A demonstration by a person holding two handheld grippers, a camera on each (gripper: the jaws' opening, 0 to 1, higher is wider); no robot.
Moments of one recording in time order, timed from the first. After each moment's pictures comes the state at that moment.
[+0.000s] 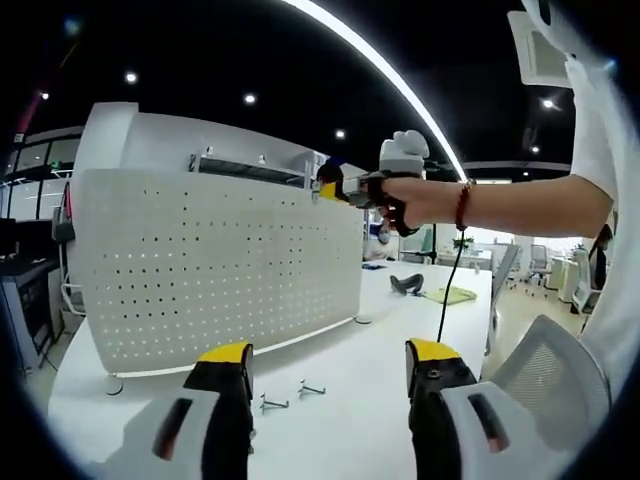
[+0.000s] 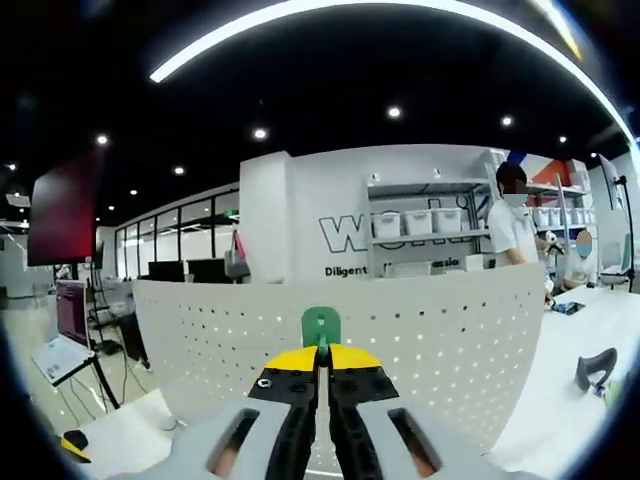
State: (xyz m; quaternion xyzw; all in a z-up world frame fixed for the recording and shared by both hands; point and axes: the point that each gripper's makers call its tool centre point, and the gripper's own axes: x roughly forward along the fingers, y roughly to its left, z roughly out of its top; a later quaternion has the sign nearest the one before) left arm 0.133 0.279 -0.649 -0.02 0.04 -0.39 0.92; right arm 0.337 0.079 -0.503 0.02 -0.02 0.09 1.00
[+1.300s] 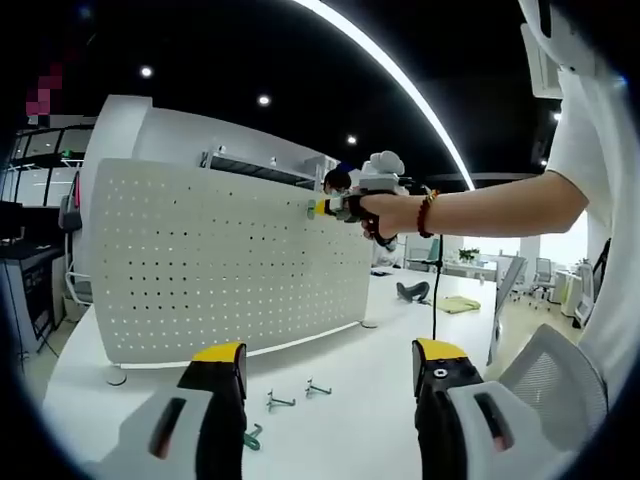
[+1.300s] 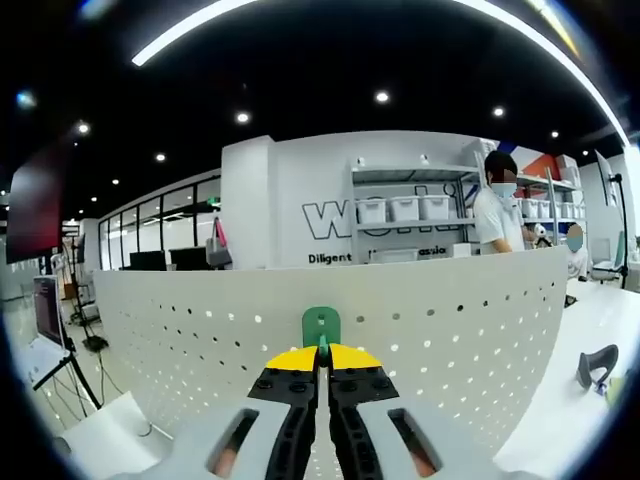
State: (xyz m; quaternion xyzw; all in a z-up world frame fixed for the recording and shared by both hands) left arm 0.137 0.294 -0.649 -0.04 0.03 -0.38 0.92; right arm 0.397 0.070 -0.525 0.03 0.01 0.06 1.00
